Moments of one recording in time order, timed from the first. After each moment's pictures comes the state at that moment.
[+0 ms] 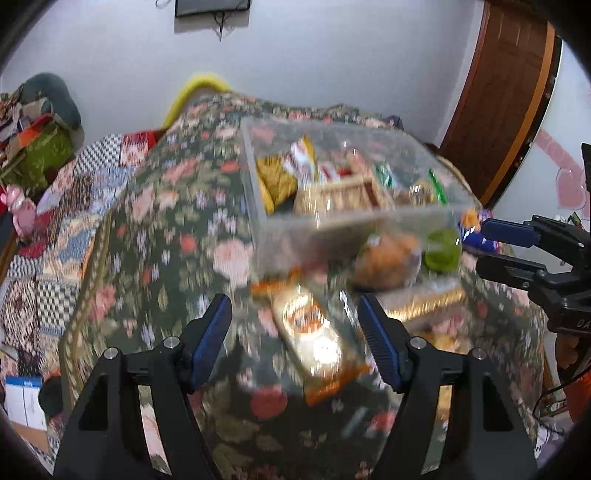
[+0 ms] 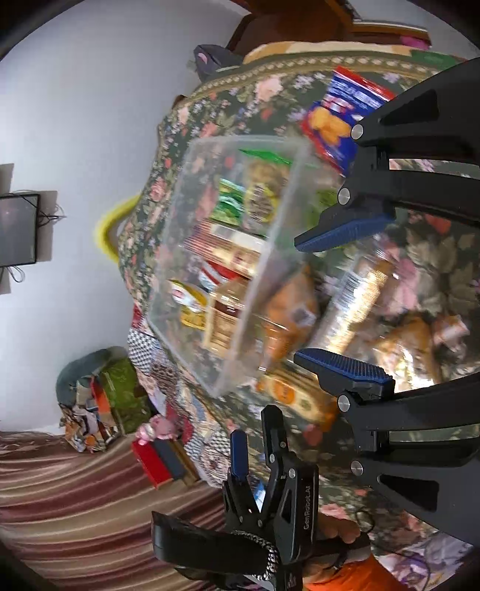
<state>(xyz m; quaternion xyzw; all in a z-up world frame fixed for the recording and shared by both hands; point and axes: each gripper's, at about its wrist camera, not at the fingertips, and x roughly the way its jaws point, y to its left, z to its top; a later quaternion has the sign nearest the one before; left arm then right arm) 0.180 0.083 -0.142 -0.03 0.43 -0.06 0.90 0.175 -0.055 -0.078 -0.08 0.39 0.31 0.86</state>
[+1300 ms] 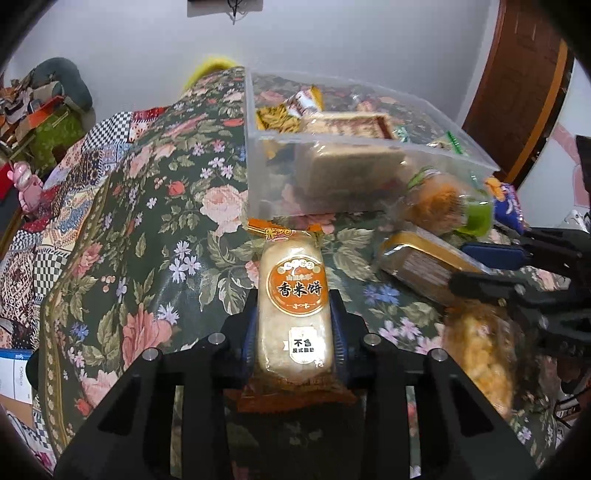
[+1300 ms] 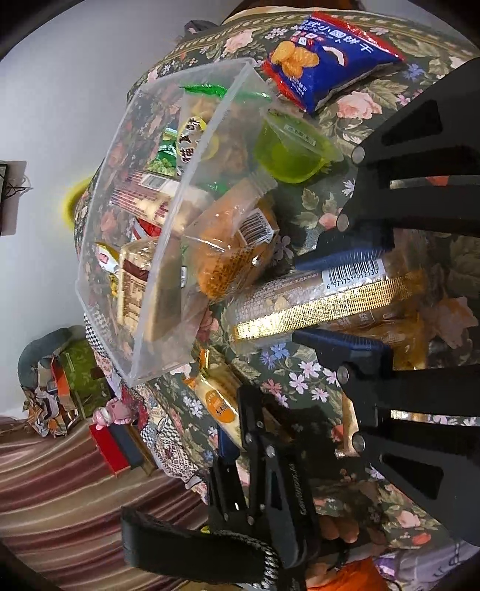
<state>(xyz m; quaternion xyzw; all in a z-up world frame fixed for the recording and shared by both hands) 0.165 0.067 -0.184 -0.03 0.44 -0.03 0.90 0.177 -0.038 -0.121 -0.11 0.43 0.34 0.83</state>
